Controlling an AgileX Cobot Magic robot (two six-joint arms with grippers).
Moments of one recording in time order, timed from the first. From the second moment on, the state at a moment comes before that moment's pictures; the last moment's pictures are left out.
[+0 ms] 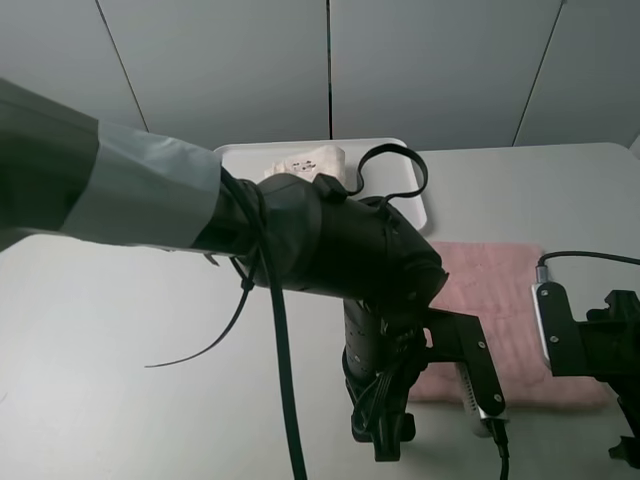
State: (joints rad) left arm -1.13 2.20 -1.43 0.02 0.80 0.42; right arm 0.23 1.44 -0.27 -0.35 0.43 -0.82
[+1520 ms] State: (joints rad) left arm -1.13 2.20 -1.43 0.03 0.79 0.42; right arm 0.23 1.53 -0.26 -0.23 0.33 -1.05
